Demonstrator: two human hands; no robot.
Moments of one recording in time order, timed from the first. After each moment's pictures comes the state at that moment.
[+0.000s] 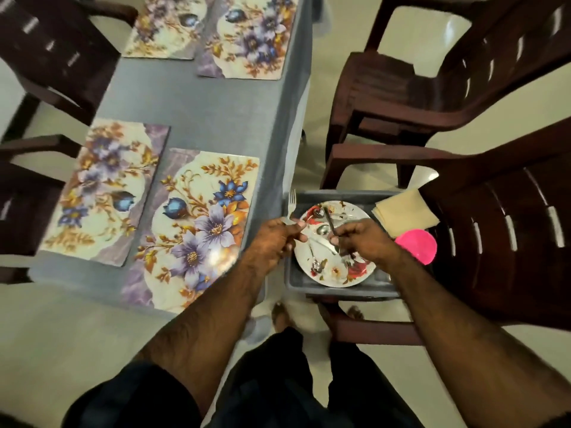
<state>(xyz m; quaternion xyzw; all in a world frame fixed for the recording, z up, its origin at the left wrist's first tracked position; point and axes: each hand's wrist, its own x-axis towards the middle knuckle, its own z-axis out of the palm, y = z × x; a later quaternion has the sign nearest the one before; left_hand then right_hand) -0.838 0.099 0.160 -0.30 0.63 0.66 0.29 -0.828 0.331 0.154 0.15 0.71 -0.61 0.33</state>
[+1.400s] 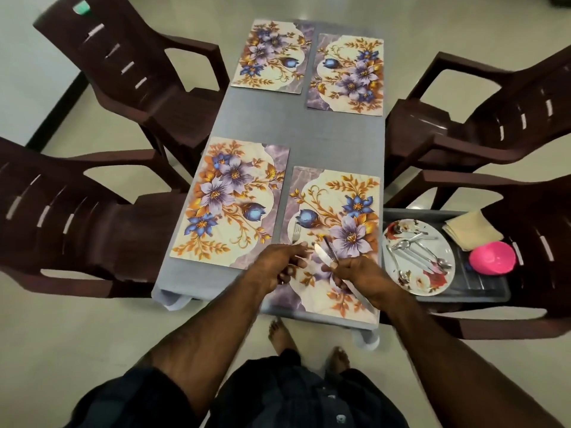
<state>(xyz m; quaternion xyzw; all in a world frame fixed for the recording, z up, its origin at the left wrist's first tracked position) -0.814 -0.292 0.222 -0.28 0.62 0.63 0.39 -0.763 -0.065 0.222 0.19 0.71 -0.60 0.31</state>
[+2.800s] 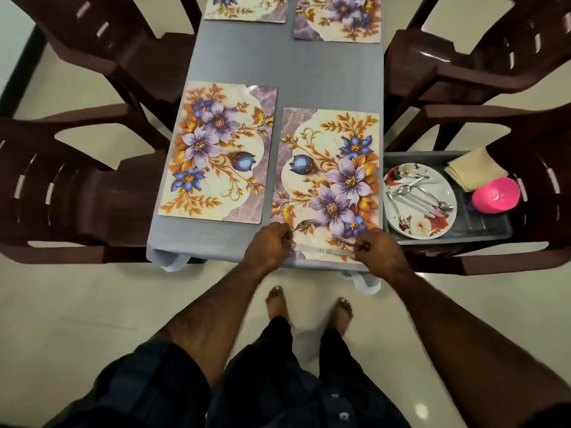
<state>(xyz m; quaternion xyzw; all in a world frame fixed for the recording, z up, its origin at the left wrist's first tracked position) -0.741 -0.316 0.149 0.07 0.92 0.31 0.23 -0.689 -0.034 0.154 0.13 0.92 -0.29 0.23</state>
